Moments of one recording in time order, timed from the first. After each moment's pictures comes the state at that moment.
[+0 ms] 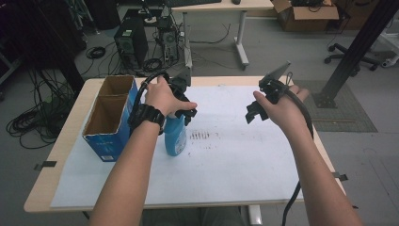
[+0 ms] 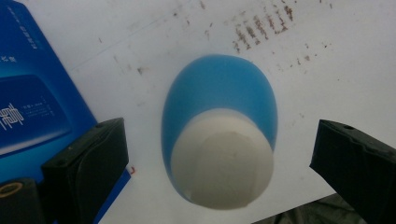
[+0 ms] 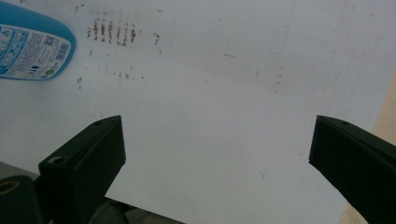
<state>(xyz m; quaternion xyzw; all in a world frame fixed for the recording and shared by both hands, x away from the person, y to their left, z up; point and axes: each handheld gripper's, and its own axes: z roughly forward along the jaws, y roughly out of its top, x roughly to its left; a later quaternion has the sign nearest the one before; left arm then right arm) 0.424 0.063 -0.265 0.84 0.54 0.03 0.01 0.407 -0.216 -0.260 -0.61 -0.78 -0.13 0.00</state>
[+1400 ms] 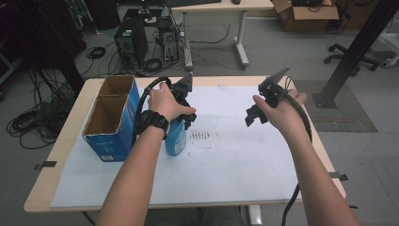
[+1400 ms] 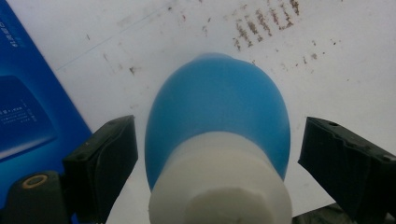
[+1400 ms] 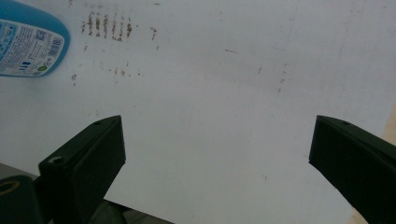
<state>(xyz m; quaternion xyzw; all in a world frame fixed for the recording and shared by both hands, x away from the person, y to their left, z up) 0.427 0.060 -0.281 0.84 0.54 0.03 0.01 0.408 -0.218 -0.273 -0.61 -0.78 -0.13 0.01</state>
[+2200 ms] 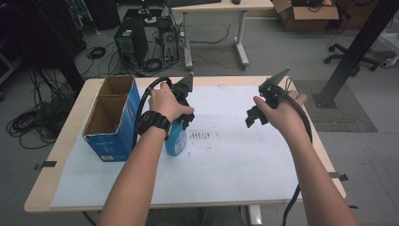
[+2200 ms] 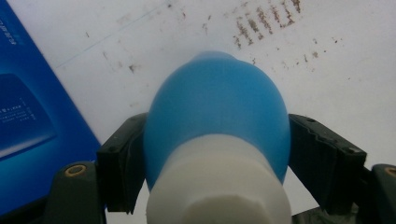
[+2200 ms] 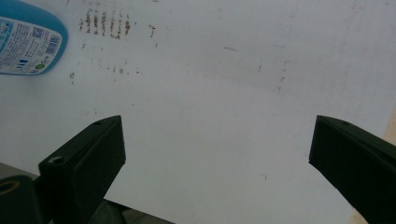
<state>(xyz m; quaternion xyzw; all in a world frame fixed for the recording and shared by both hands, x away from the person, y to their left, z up) 0.428 0.059 -0.282 0.84 0.54 0.03 0.00 0.407 -0.219 -0.276 -0.61 -0.78 -0.13 0.01</state>
